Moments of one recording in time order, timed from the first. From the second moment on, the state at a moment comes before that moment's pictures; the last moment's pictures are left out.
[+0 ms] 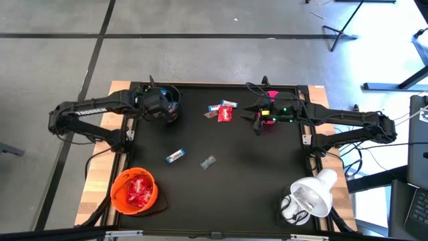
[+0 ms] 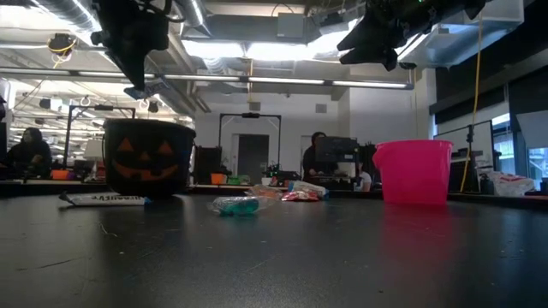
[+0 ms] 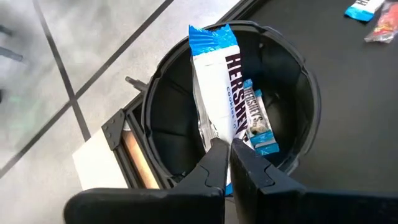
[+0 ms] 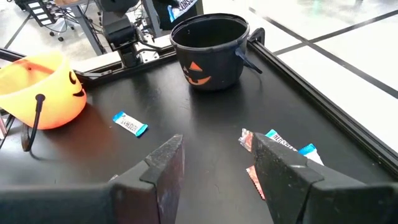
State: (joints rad) left arm 0.23 1.13 1.11 -1.27 -0.66 -0.54; right arm -0.20 1.08 0.87 -0.19 0.02 0.18
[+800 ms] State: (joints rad) left arm 0.28 1.13 1.11 -1.13 -0.36 -0.37; right arm -0.20 1.08 0.87 -0.19 0.02 0.18
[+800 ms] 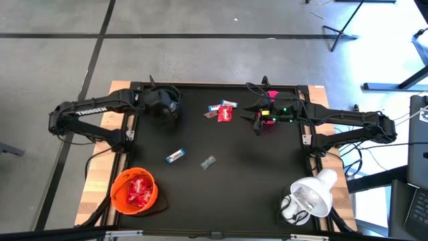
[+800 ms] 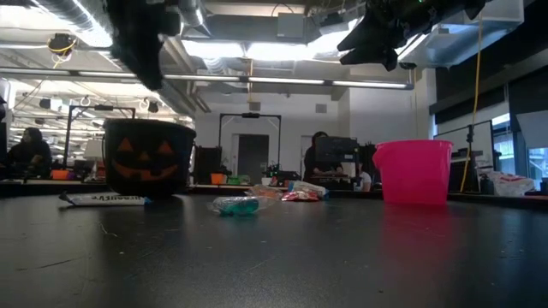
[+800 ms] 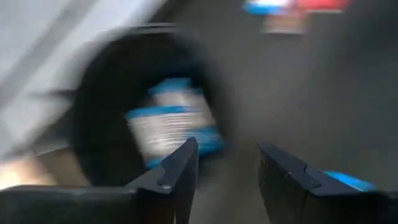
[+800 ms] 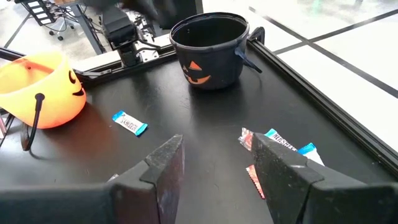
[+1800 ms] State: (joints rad) left arm -0.35 1.63 1.11 -1.10 -0.19 -0.54; right arm -0.20 1.08 0.87 -0.22 -0.01 0.20
